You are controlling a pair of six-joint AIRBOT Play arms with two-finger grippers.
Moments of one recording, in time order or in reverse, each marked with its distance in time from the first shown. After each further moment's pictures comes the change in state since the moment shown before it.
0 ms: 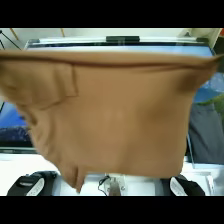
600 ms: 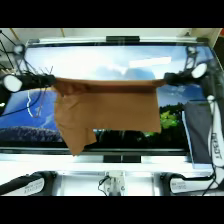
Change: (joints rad) left arm 0.002 -0.589 -0.185 -0.106 0.323 -0.058; right arm 0.155 -0.578 -0.127 0.077 -0.403 0.117
